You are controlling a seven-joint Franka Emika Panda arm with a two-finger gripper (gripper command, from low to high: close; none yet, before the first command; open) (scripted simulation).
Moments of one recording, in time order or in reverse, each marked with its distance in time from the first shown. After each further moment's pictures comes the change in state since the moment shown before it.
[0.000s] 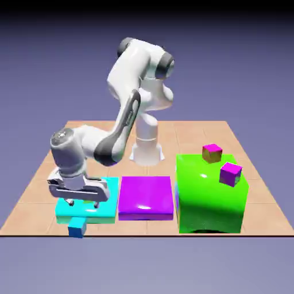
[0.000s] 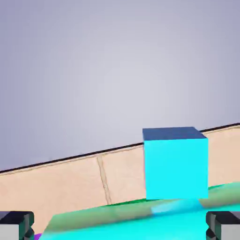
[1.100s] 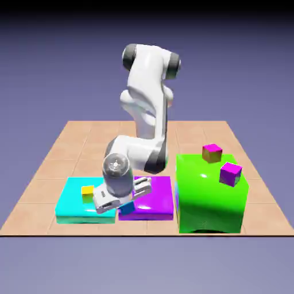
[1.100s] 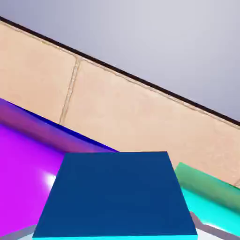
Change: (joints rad) arm -0.024 -0.178 0.433 -0.035 -0.421 -0.260 -0.199
